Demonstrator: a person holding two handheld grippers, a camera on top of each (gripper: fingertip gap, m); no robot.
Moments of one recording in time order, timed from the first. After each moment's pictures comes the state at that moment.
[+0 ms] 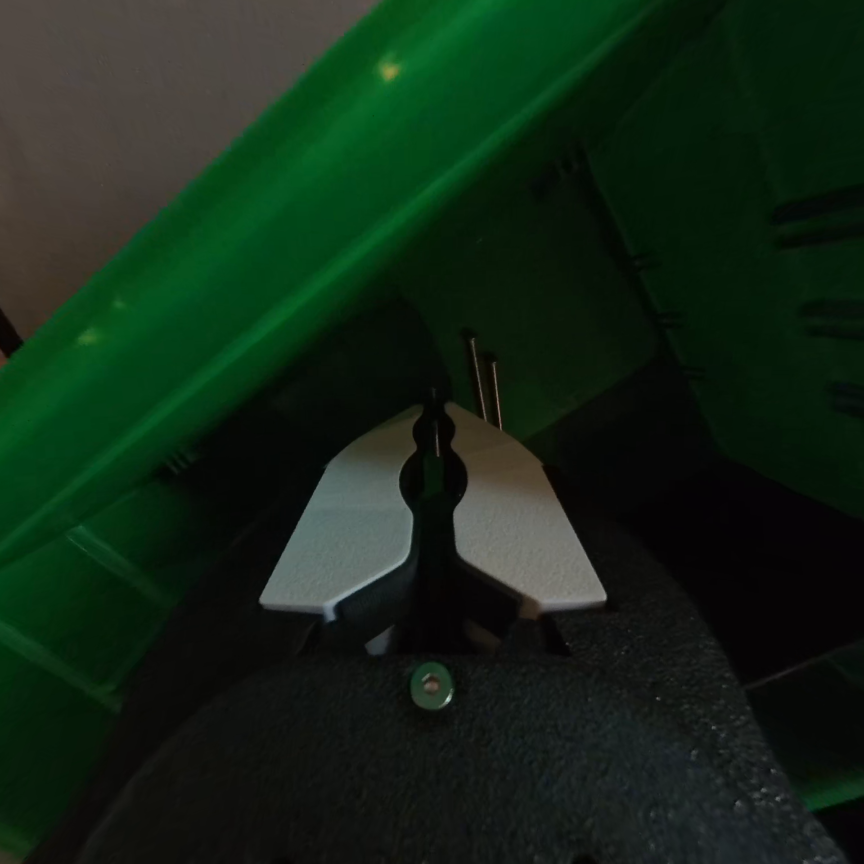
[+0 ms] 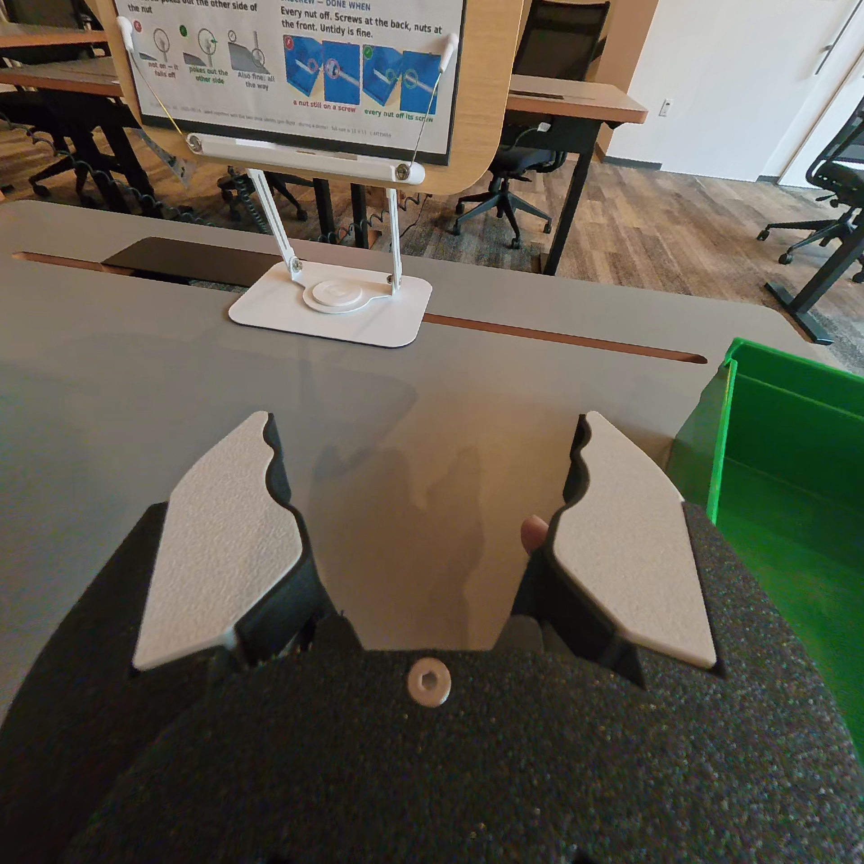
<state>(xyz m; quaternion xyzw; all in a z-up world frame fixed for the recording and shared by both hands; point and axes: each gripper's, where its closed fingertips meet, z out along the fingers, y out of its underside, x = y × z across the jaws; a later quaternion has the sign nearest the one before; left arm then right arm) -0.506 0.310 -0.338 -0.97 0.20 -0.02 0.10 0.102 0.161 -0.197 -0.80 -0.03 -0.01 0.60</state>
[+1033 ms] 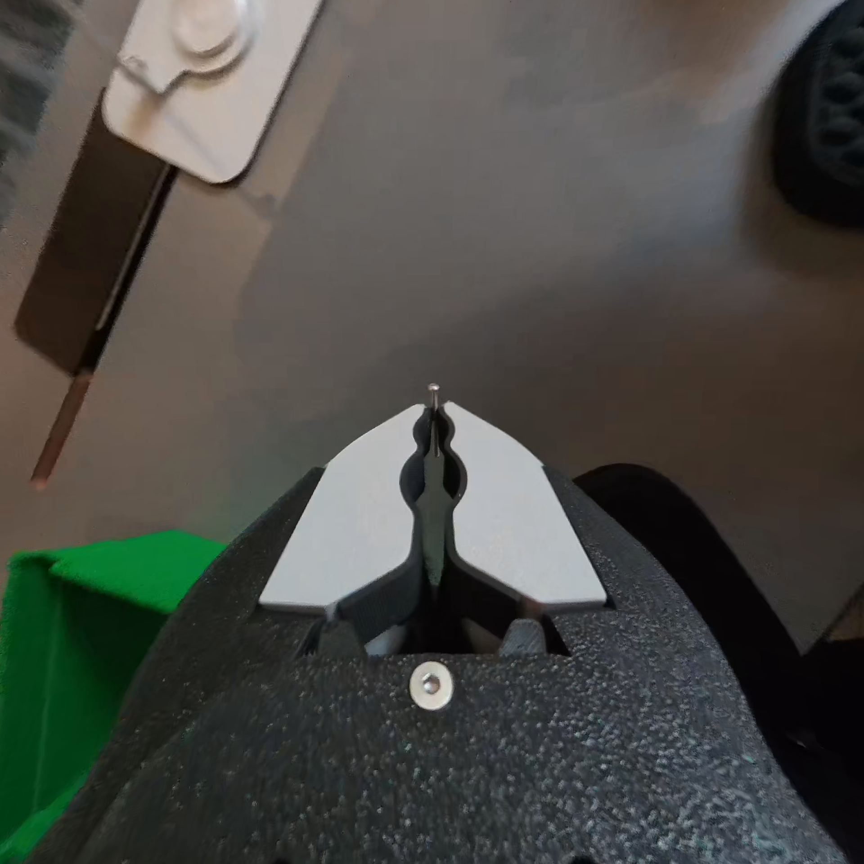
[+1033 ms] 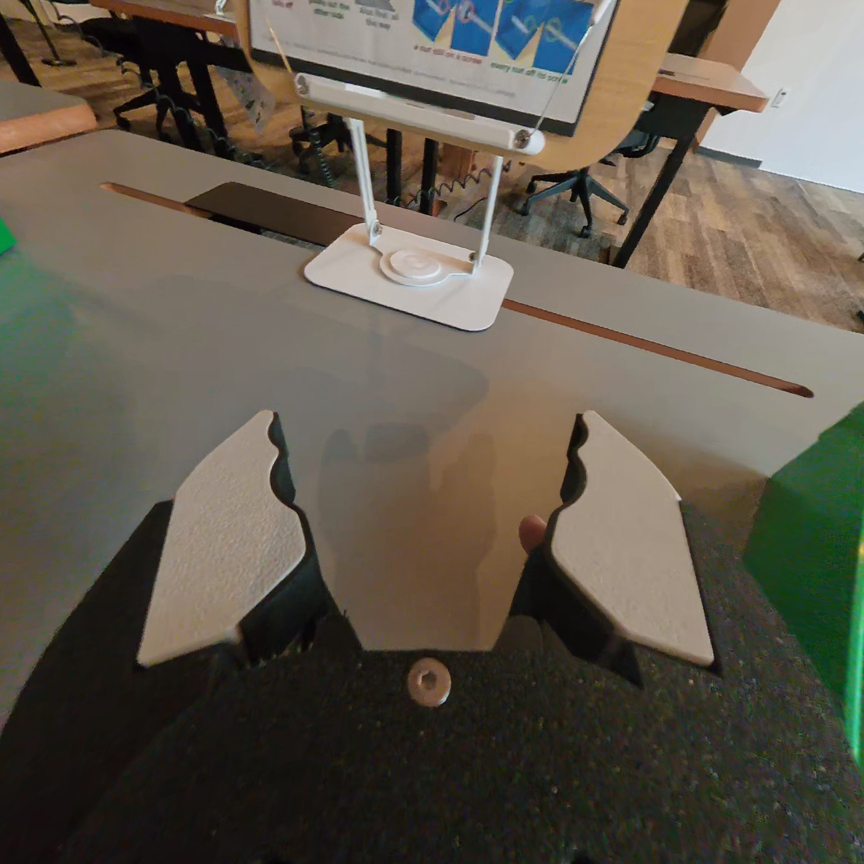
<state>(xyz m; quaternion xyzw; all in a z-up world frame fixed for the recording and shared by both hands) -0.231 0.162 -0.224 -0.78 0.56 -0.06 0.28 0.051 0.168 -0.213 -0.81 -0.11 0.02 0.58</state>
